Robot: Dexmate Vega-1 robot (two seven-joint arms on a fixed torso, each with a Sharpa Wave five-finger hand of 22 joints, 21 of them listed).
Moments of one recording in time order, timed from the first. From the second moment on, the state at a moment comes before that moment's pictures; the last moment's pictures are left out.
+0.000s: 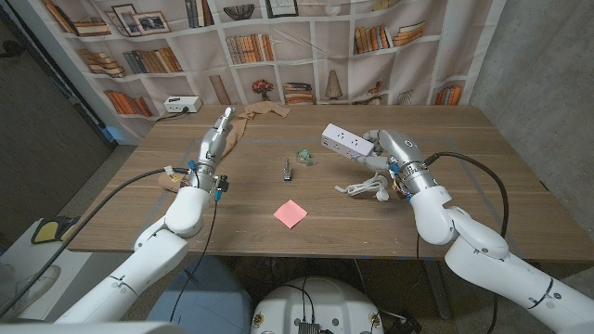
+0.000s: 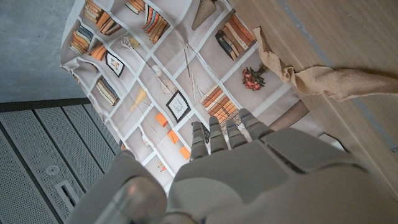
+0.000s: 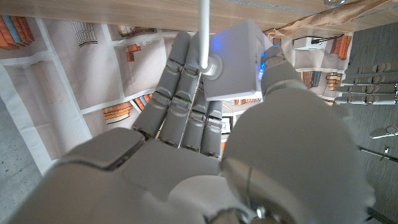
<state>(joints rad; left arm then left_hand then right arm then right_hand) 1.21 0.66 0.23 -1.81 -0.20 -0.28 0.39 0.19 0.07 0.17 0.02 0.24 0.14 -0.05 0.19 0.18 0.12 0.00 0.22 0.20 0.00 -0.01 0.18 0.18 0.06 0.04 0.18 0.17 -1.23 -0.85 -0.43 -2.22 -0.54 -0.38 -0.38 1.07 -0.06 0.36 -0.17 0.23 0.79 0.04 0.31 0.24 0.85 0.01 0.58 0.31 1.03 -0.09 0.57 0.66 0.83 -0.10 0.79 0.35</state>
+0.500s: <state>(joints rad) 1.24 0.68 0.21 -1.85 -0.13 -0.25 0.42 0.19 0.08 0.17 0.01 0.23 0.14 -0.05 0.19 0.18 0.12 0.00 0.22 0.20 0.00 -0.01 0.18 0.18 0.06 0.04 0.18 0.17 -1.25 -0.86 -0.42 -2.24 -0.54 -0.40 -0.38 1.07 -0.06 0.36 -0.17 0.23 0.79 0.04 0.30 0.24 0.85 0.00 0.58 0.32 1.03 -0.09 0.57 0.67 0.82 -0.10 0.81 0.35</state>
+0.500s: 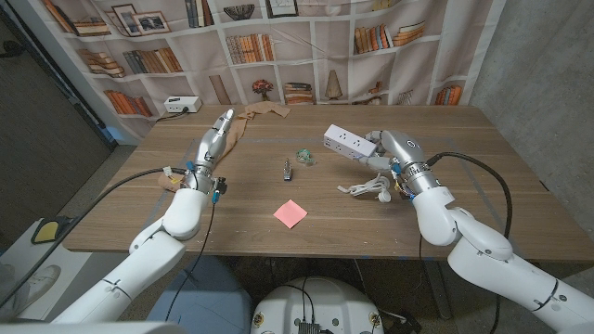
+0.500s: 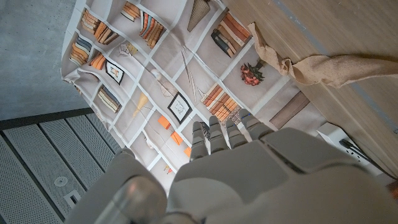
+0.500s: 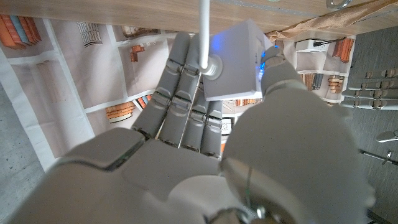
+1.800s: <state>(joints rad) 1.41 0.73 0.09 -1.97 0.03 -0.17 0.49 0.22 0.09 0.18 -0.01 0.22 0.17 -0.05 0.20 0.18 0.14 0.00 0.22 0.20 0.00 -0.02 0.18 0.18 0.07 0.03 0.19 0.17 -1.29 -0.89 -0.37 -2.27 -0.52 -0.39 -0.38 1.07 -0.06 0.36 -0.17 0.23 0.79 0.04 0.30 0.24 0.84 0.00 0.59 0.32 1.03 -0.09 0.54 0.69 0.81 -0.09 0.85 0.35</state>
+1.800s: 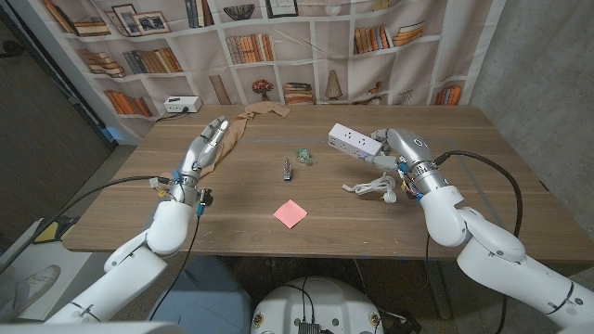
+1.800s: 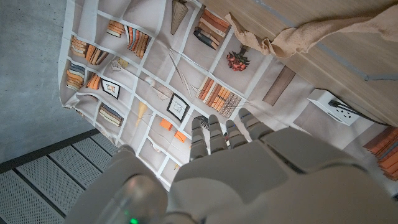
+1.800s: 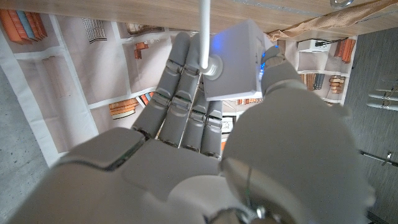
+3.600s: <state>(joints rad) 1.49 0.80 0.05 -2.10 0.52 0.22 0.63 0.31 0.04 0.20 -0.10 0.19 0.26 -0.06 0.21 0.18 0.27 -0.03 0.26 0.20 0.16 -0.03 0.21 0.18 0.21 0.05 0.21 0.17 -1.27 -0.89 -0.38 -2.25 -0.51 -0.40 -0.36 1.07 -0.06 0.36 -0.17 0.23 0.80 0.04 0.28 0.25 0.84 0.00 0.59 0.32 1.04 -0.09 0.51 0.73 0.78 -0.09 0.91 0.33</state>
